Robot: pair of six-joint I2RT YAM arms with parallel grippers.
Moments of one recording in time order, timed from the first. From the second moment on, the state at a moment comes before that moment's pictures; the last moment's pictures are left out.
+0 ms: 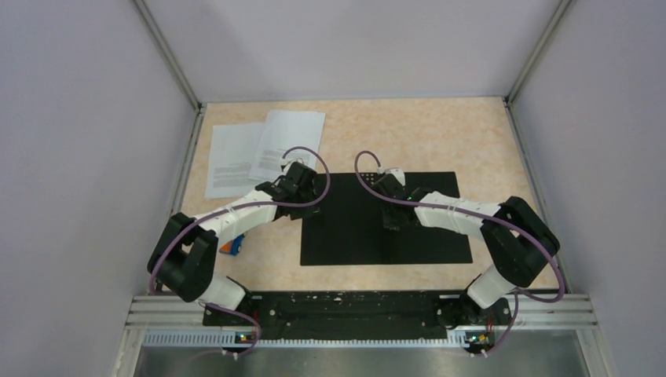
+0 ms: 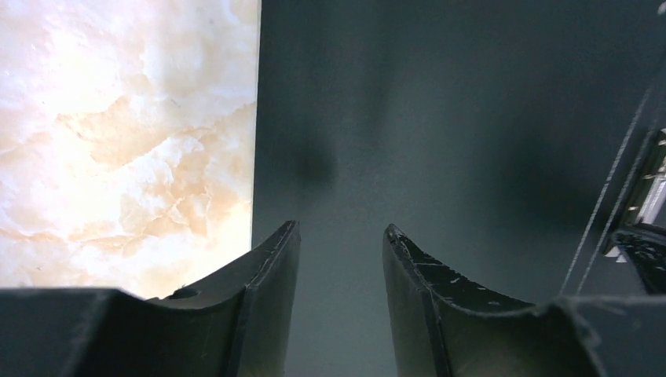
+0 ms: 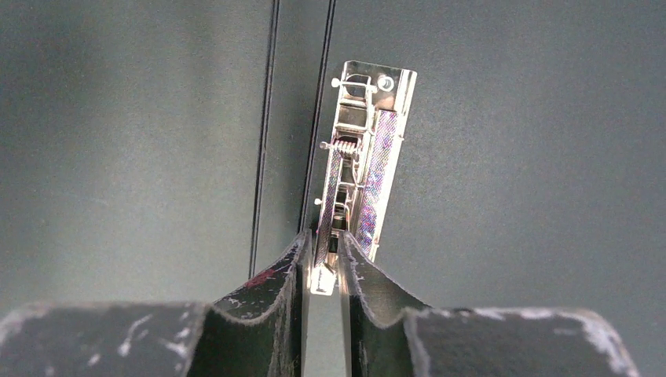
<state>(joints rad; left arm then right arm) -0.58 1.46 0.88 -0.40 -0.14 -0.76 0.74 1.58 0.86 -0.38 0.28 0.51</state>
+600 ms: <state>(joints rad) -0.58 1.55 0.84 -0.39 -0.14 -0.82 0.83 1.54 0.82 -0.36 0.19 0.43</state>
